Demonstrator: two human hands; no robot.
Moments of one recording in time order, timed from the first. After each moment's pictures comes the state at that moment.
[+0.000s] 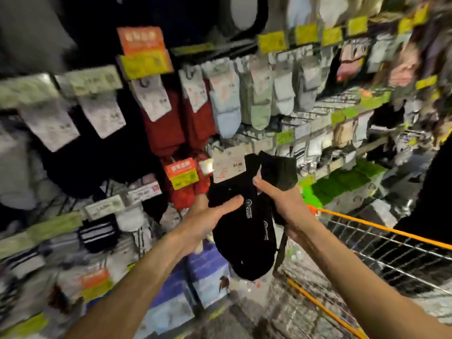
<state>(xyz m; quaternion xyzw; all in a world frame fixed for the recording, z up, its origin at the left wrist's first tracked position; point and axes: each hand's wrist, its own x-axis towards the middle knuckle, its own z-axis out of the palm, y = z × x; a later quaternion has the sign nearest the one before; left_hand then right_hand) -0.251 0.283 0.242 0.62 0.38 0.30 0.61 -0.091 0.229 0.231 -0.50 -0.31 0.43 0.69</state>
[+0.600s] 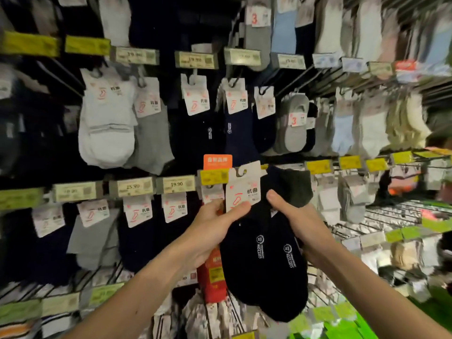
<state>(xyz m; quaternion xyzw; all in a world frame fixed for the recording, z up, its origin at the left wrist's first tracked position) -0.284 0.312 0.411 0.61 0.35 0.44 0.55 -0.116 0.272 0.415 -0.36 -0.51 0.40 0.67</state>
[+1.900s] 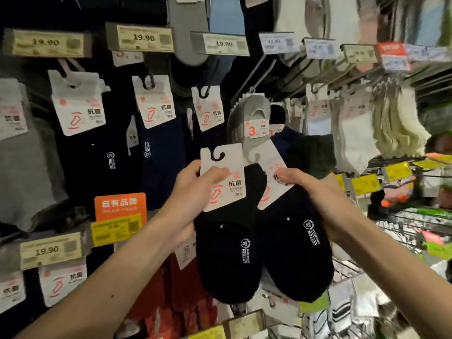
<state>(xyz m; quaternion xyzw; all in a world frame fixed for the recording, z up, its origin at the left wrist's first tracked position) -0.117 0.457 0.498 0.60 0.35 0.53 0.48 0.078 0.412 0.476 -0.37 -0.49 0.35 0.71</state>
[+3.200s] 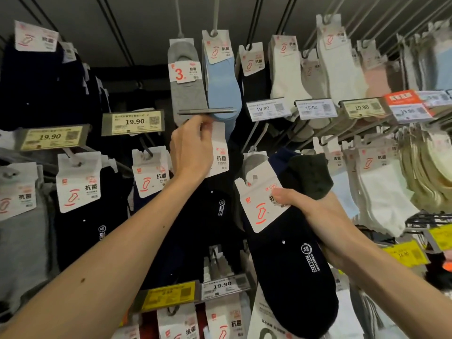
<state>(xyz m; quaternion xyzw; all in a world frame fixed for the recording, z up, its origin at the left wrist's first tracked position) -0.058 0.552 0.654 0.62 0.35 0.68 -0.18 0.117 0.457 0.546 -0.28 -0.52 0.40 0.70</state>
